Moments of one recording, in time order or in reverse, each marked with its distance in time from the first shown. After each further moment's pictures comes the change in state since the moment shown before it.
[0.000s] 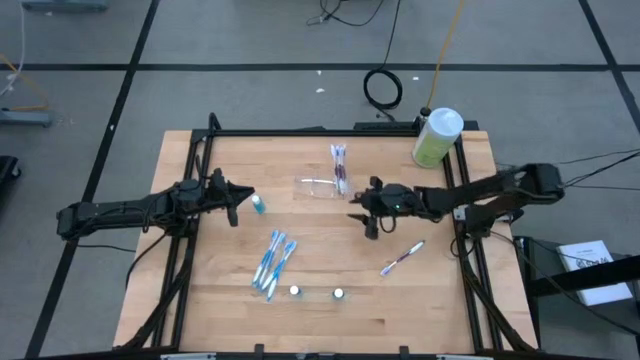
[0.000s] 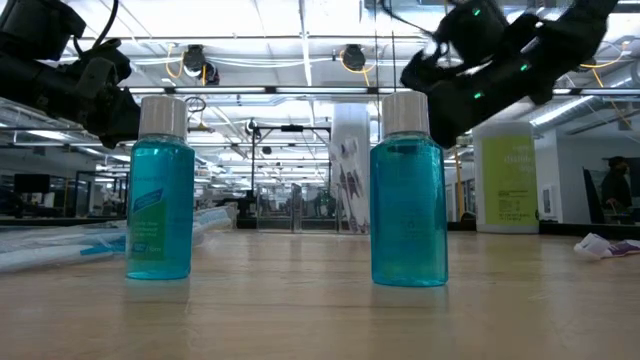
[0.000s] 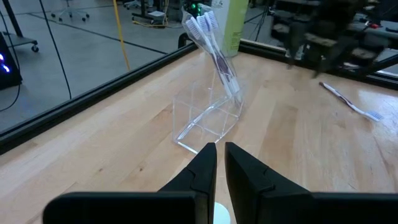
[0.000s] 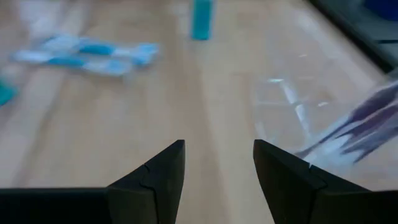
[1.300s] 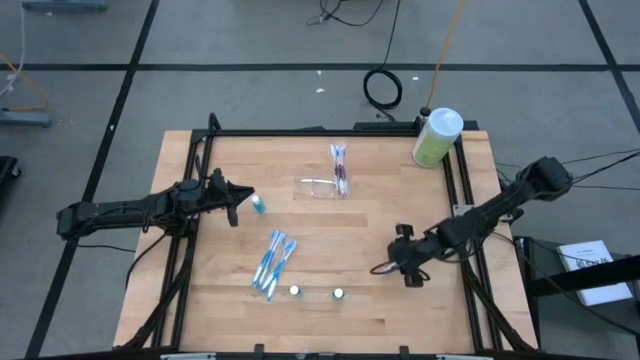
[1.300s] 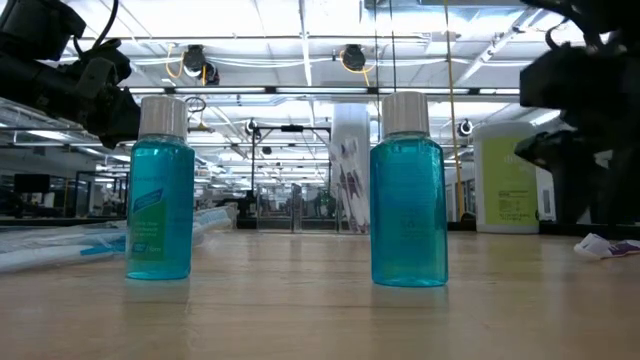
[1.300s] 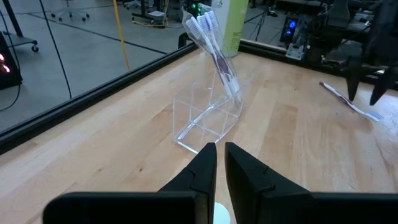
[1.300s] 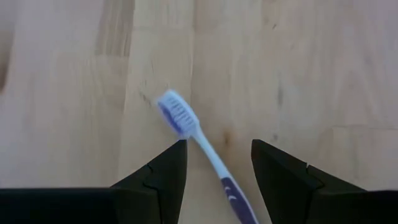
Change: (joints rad) left arm 0.000 0.000 0.000 0.000 0.000 0.000; right arm 0.526 -0.089 0.000 -0.667 0.033 0.408
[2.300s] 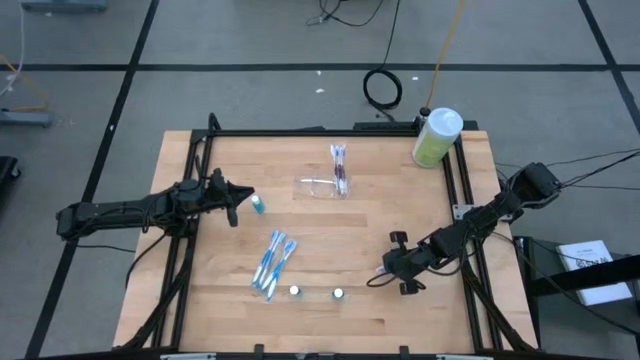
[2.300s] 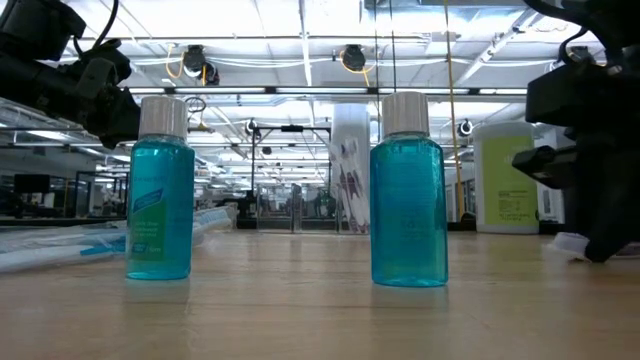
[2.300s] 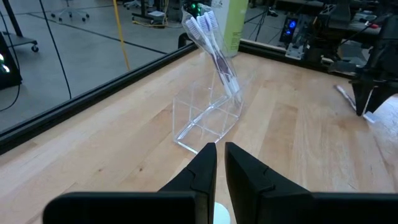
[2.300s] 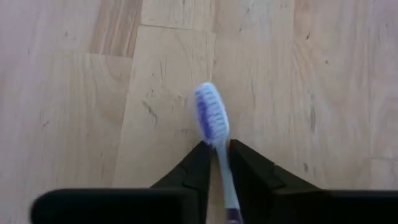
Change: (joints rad) left arm 0.000 0.000 0.000 0.000 0.000 0.000; right arm 0.044 0.180 0.001 0.100 0.116 -0.062
